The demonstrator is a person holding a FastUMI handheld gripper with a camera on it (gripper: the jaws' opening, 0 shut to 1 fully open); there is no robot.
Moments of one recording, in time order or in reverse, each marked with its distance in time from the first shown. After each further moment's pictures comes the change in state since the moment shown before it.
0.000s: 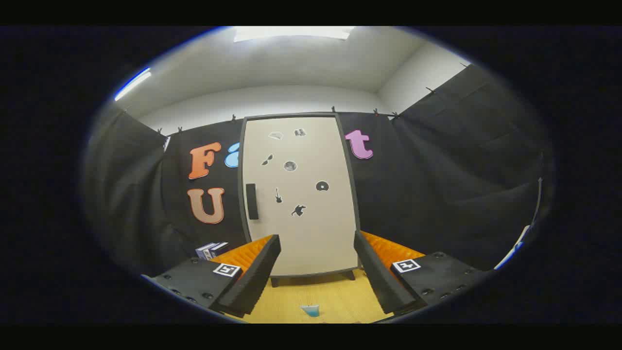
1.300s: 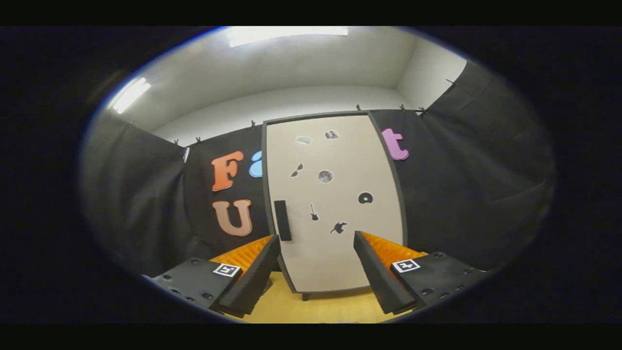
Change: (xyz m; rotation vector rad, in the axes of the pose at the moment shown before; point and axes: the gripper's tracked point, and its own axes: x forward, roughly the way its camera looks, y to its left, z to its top) arm 0.114 0.087 0.040 0.051 -0.016 0.232
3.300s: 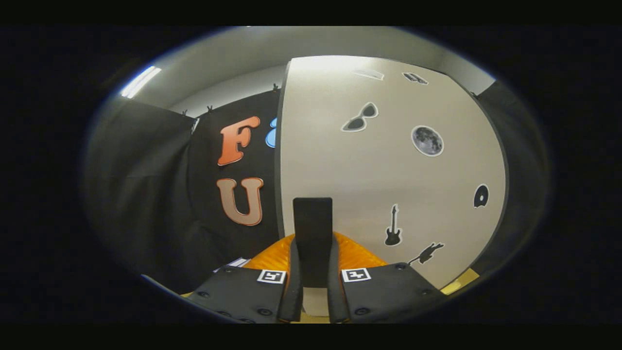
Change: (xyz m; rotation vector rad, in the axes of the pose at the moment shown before) arm 0.218 0.054 -0.054 -0.063 0.178 0.116
